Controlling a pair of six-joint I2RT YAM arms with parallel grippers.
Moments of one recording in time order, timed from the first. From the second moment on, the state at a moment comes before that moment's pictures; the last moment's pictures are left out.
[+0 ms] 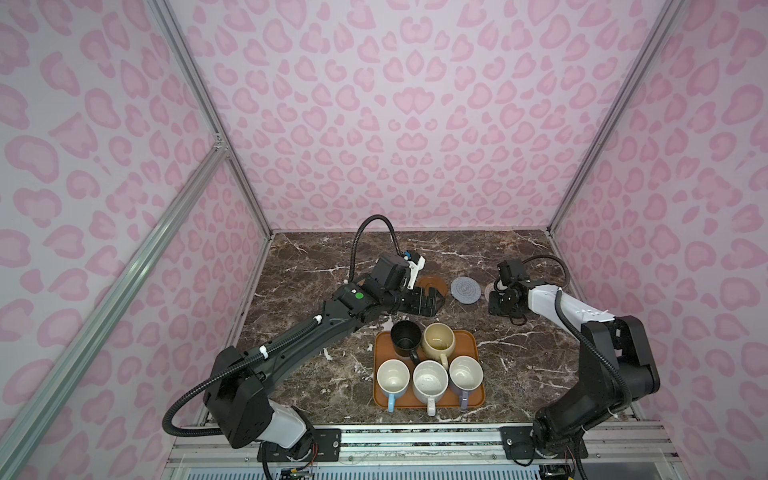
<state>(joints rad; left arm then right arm) -0.77 1.50 1.26 -0.43 0.26 -0.50 0.15 1.65 1.02 -0.58 0.09 0.32</state>
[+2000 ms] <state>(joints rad) -0.77 1.15 1.02 -0.49 -0.01 -0.58 0.40 1.24 0.98 -0.62 0.17 0.26</state>
